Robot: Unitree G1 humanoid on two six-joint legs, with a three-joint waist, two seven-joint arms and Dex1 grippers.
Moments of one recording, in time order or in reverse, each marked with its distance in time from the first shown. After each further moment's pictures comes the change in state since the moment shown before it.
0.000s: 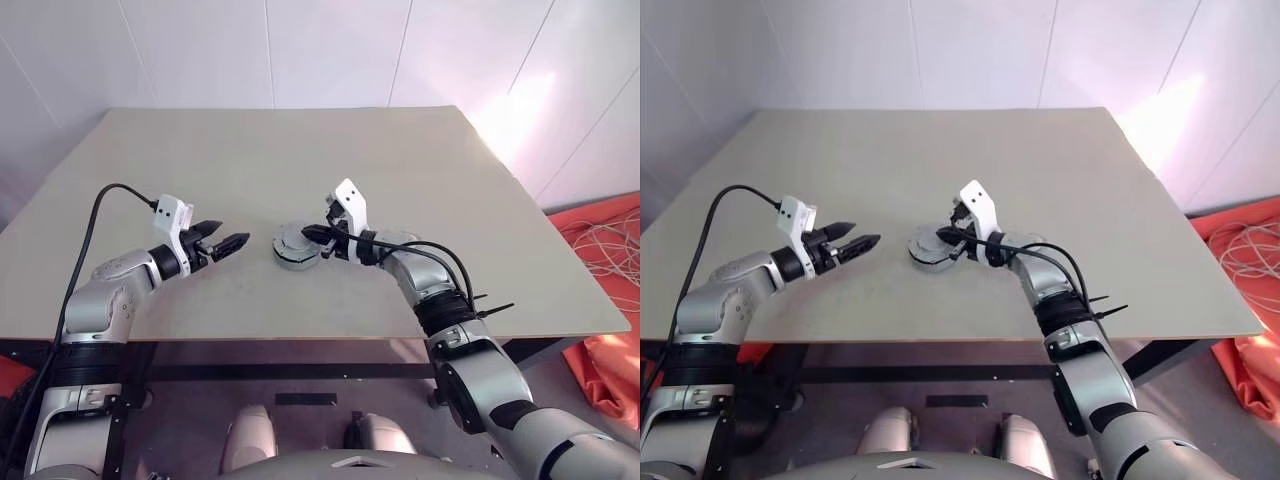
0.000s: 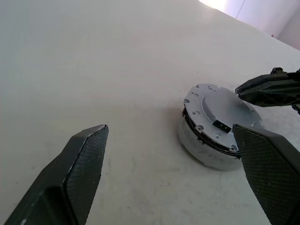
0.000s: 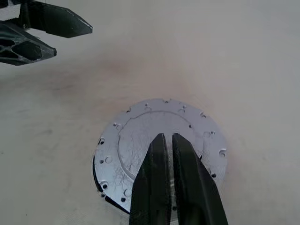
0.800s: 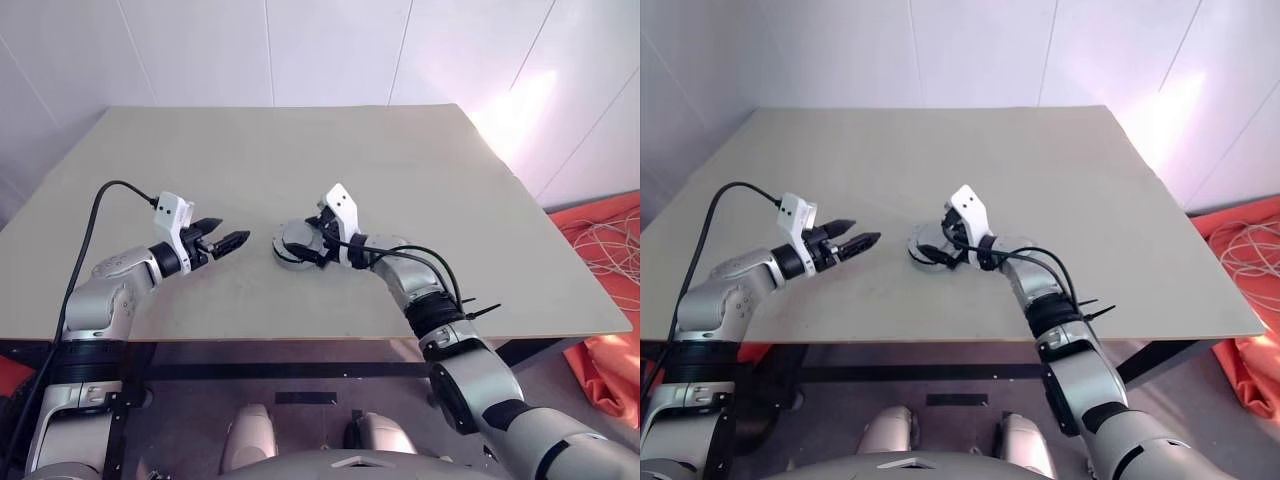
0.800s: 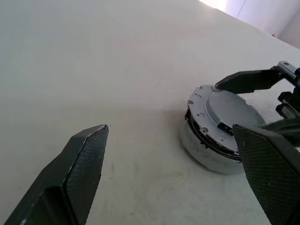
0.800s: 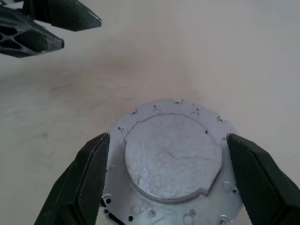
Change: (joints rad) left arm -0.013 0.000 -0.002 0.001 0.007 -0.001 0.001; right arm -0.008 0.059 0.019 0.124 -0.037 -0.127 -0.019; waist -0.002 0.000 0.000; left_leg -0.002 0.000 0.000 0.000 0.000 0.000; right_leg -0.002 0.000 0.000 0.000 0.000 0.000
